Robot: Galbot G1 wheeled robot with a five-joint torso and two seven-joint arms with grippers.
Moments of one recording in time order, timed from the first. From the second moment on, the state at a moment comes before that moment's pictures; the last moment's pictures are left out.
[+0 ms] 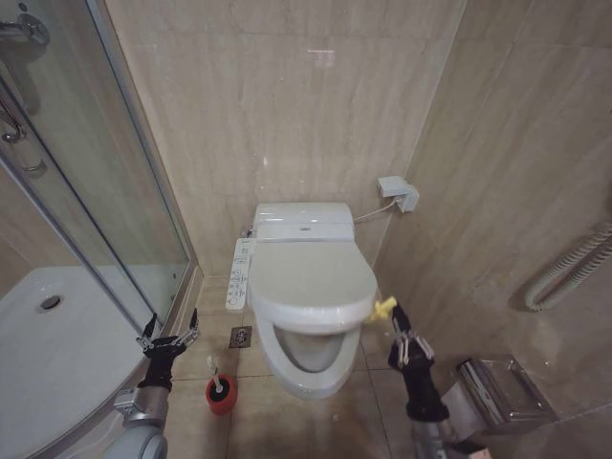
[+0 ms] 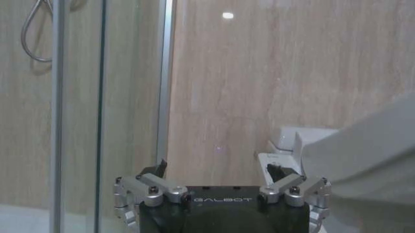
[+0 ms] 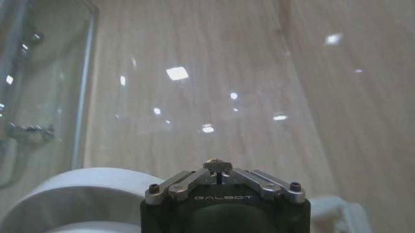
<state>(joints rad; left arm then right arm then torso) 1.43 -1.28 -0.58 -1.80 -0.35 -0.26 -0.08 -1.59 1.43 0.53 2.04 0.36 0.68 -0.23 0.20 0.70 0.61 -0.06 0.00</state>
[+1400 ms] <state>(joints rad) 1.45 -1.30 -0.73 -1.64 -0.33 -0.25 -0.08 -0.44 1.24 0.33 1.16 0.68 0.52 -0.23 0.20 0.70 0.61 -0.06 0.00</state>
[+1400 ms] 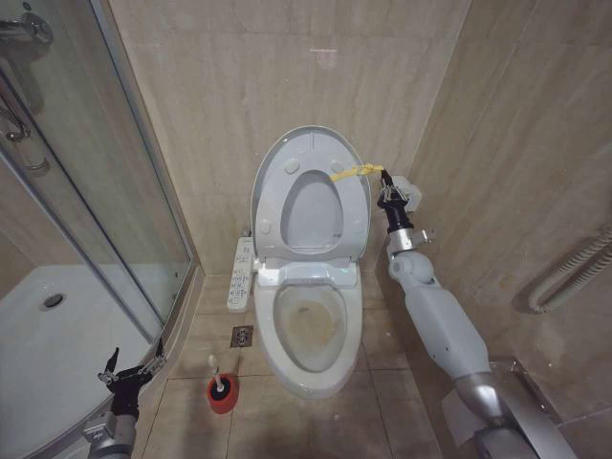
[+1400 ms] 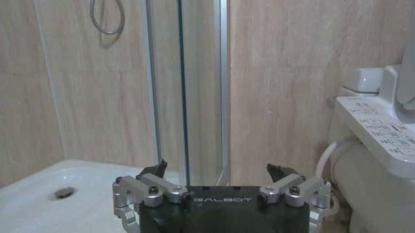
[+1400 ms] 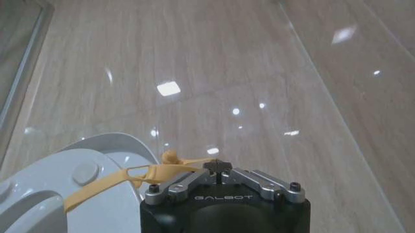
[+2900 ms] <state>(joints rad) 1.44 -1.26 -0.70 -1.68 -0.37 -0.25 -0.08 -0.80 1.15 0.43 1.60 0.66 0.47 -0.19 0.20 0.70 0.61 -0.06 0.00</state>
